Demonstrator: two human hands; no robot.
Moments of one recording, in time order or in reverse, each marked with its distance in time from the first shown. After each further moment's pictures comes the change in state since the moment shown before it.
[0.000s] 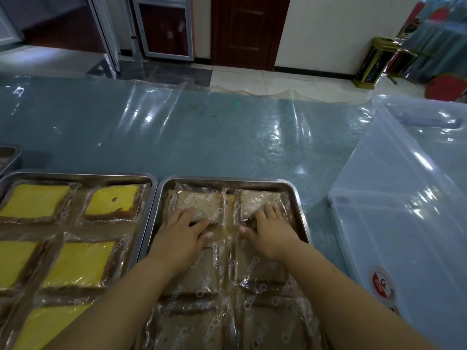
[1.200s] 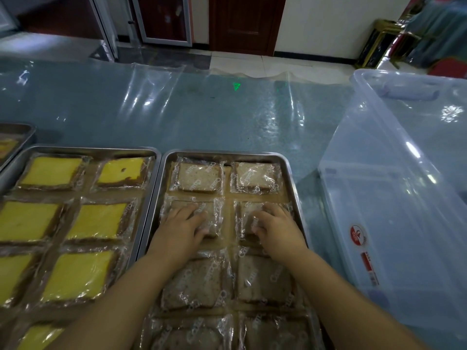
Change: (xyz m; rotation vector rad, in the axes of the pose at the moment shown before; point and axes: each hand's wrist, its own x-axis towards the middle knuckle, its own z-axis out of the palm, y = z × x) left_hand -0.076 0.020 0.009 -0.169 0.154 0.050; right_hand -0.089 0.008 0.032 0.168 0.270 -0.063
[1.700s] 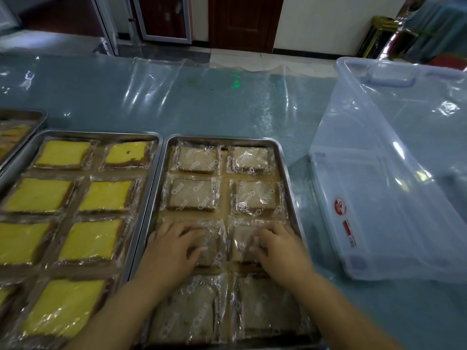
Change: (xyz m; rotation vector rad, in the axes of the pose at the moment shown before) left_hand -0.097 0.018 0.004 0.010 0.047 0.016; right_hand -0.101 -0.004 0.005 -0.076 0.009 -0.068
